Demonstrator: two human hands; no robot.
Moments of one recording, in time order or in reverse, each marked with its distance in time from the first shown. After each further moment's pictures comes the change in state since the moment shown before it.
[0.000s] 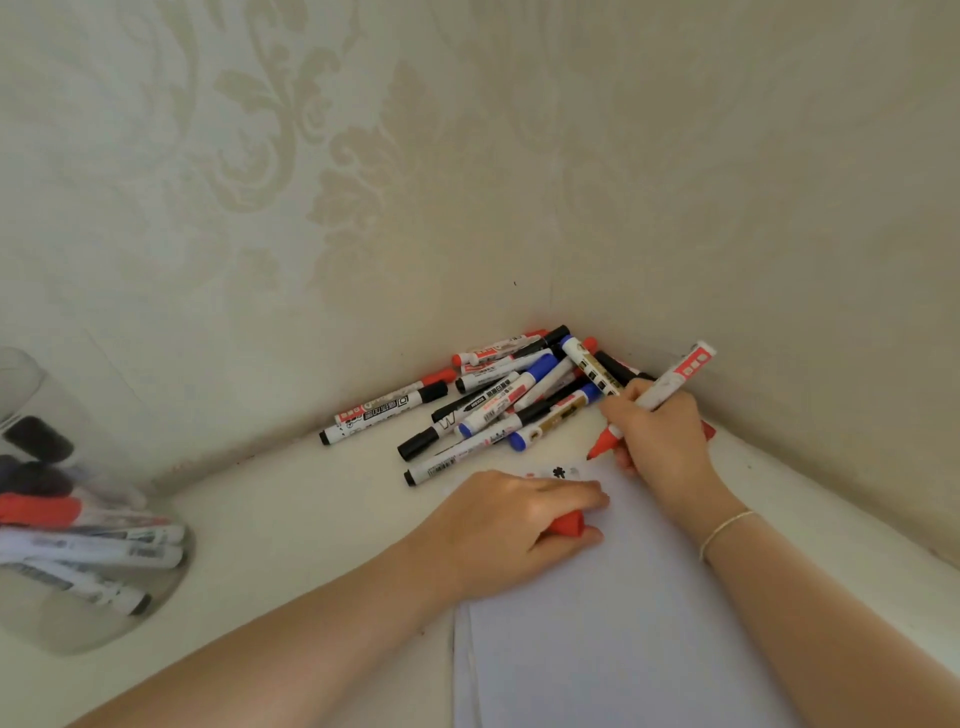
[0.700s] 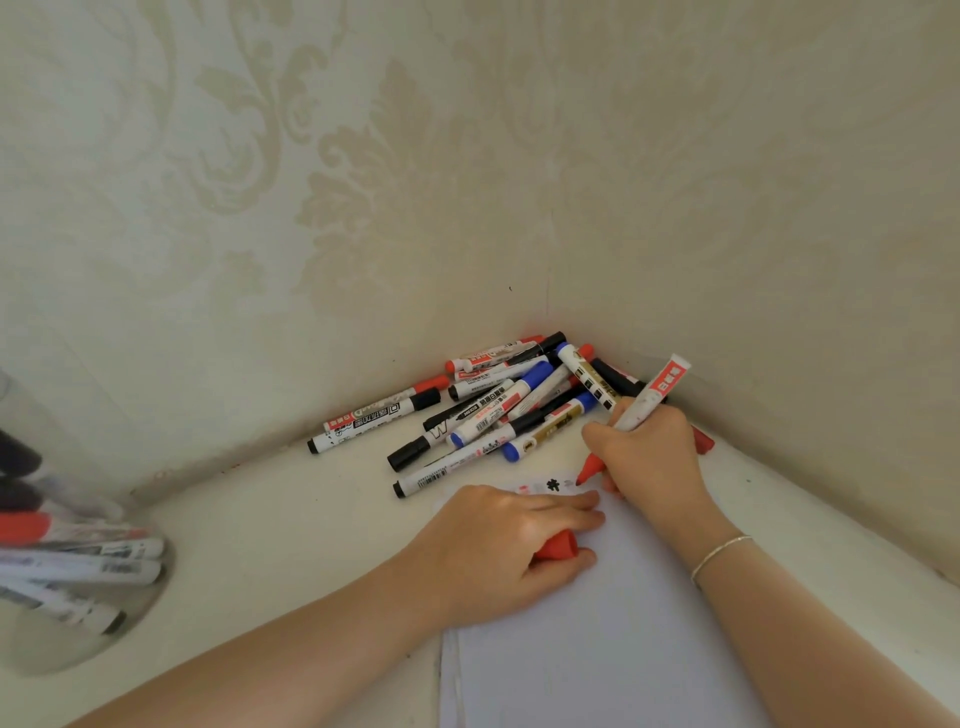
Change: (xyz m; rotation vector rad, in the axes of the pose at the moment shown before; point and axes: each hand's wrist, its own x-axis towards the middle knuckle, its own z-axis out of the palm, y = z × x) left_hand -0.002 0.002 0.000 0.017 0.013 -0.023; right_hand -0.004 0.003 0.005 -0.179 0.024 -0.062
